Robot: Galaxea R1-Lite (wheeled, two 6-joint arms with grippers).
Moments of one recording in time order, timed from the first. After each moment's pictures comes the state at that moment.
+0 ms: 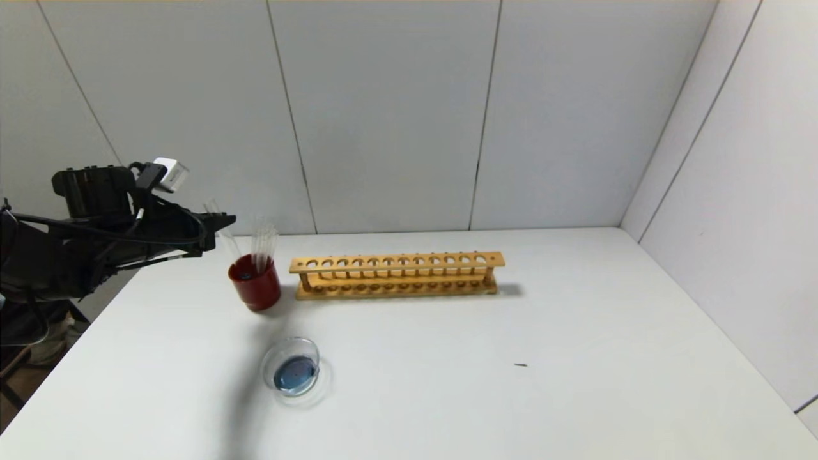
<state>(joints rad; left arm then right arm) 0.17 1.98 -1.03 -0.67 -0.51 0.13 0.00 0.00 0.00 0.00 0.00 0.00</state>
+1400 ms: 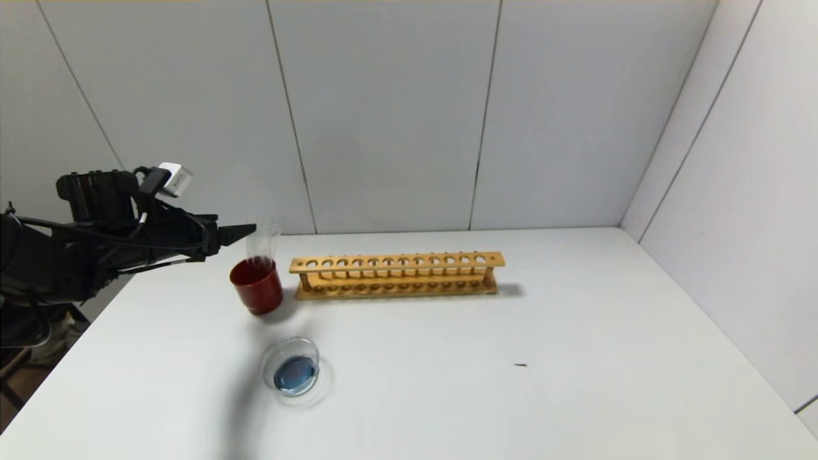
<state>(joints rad) 0.16 1.98 -1.02 -0.67 -0.55 0.13 0.00 0.00 0.00 0.00 0.00 0.00</state>
